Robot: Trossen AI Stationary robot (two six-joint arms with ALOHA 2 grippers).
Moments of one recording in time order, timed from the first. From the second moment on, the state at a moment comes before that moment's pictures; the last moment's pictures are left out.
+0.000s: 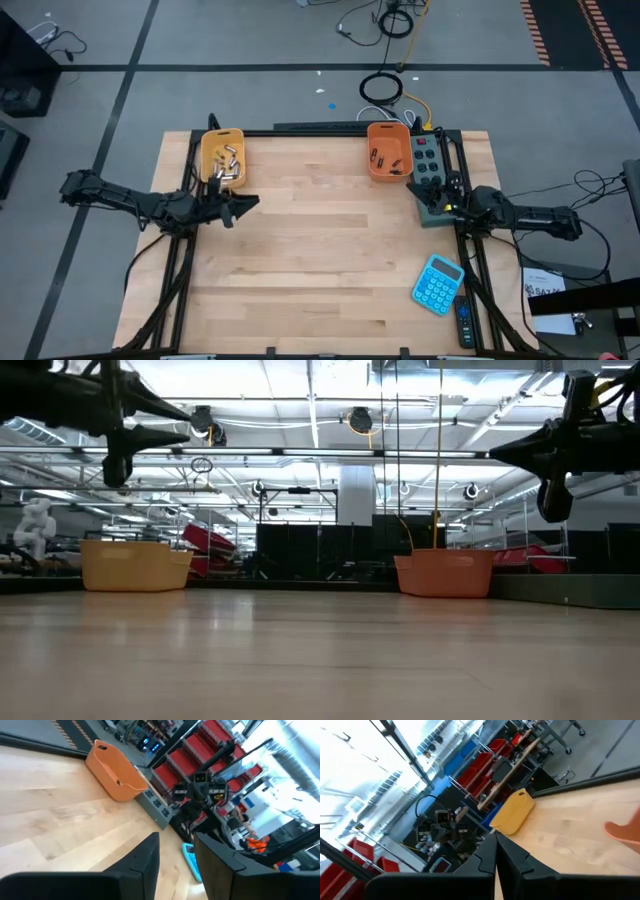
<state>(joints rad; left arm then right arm) -0.24 0.49 0.23 0.18 -0.50 -0.86 -0.06 0.00 0.01 0.13 0.31 0.86</state>
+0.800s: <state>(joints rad) -0.23 0.45 0.01 0.06 -0.77 -0.65 -0.07 0.04 0.01 0.07 0.45 -0.31</state>
